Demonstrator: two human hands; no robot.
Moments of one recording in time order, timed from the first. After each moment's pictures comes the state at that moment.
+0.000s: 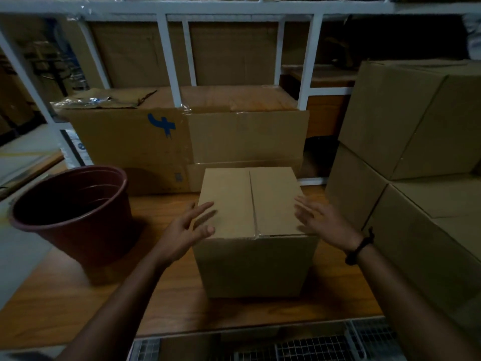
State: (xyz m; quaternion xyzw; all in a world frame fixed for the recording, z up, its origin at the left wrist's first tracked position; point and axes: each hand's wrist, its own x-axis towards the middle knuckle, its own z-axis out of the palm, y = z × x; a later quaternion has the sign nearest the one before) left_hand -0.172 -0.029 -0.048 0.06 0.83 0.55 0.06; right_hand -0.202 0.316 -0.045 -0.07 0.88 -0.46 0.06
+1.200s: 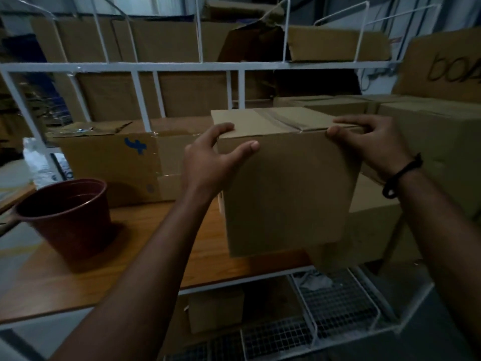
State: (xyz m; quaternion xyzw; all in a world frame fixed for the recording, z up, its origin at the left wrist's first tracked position) left_hand 0.021 0.183 0.148 0.15 0.79 0.50 -0.31; right_hand 0.040 0.469 0.174 -0.03 0.83 -0.47 -0.30
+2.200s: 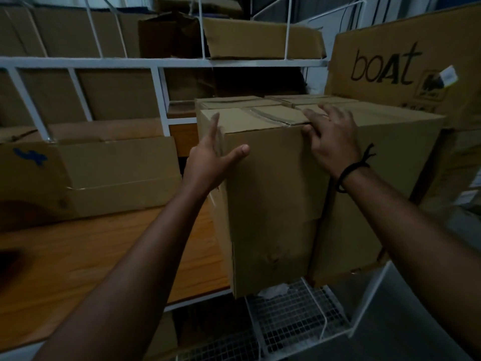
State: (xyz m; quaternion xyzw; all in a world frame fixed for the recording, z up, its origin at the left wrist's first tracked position) left_hand -0.083 0.465 0.129 0.18 0.83 0.49 -0.20; right_hand -0.057 0.717 0.156 0.01 0.90 -0.12 -0.42
